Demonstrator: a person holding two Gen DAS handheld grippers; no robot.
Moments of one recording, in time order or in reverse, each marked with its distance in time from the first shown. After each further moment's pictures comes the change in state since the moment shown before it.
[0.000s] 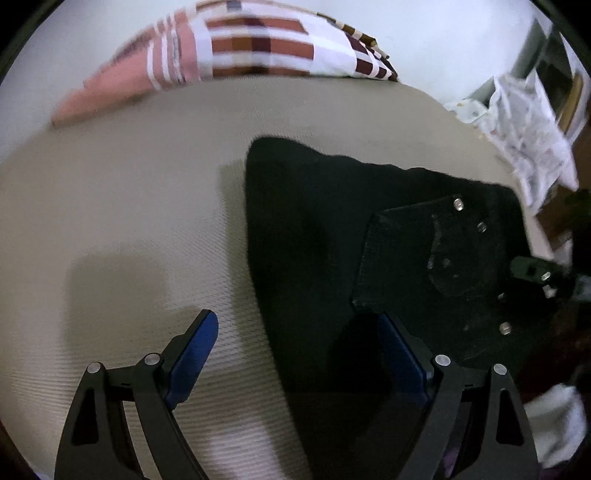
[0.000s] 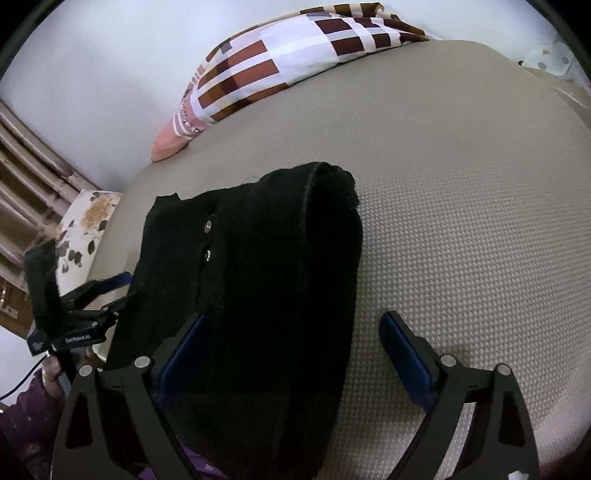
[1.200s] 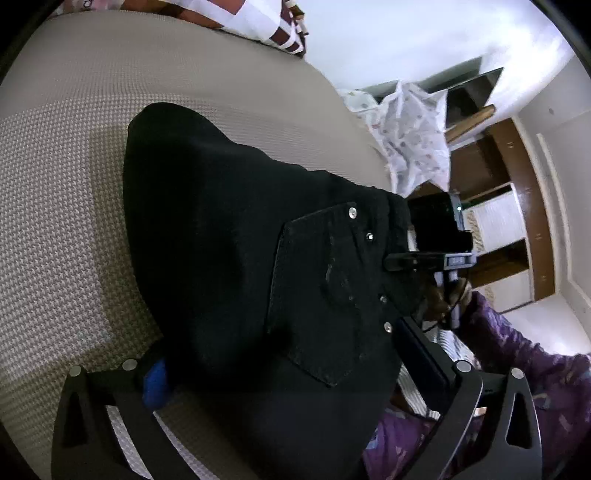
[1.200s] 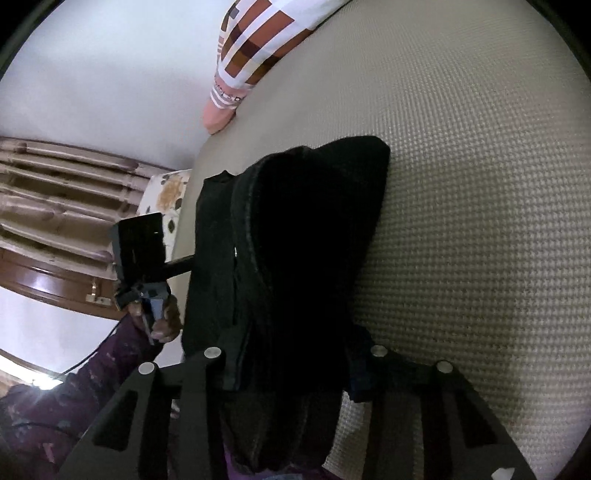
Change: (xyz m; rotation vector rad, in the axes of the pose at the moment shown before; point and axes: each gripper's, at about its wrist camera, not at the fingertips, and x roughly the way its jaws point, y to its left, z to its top) left arm 0.022 0.025 0.037 -0.016 0.189 -0.622; right arm 0.024 -0.053 0.013 0.154 0.265 0.438
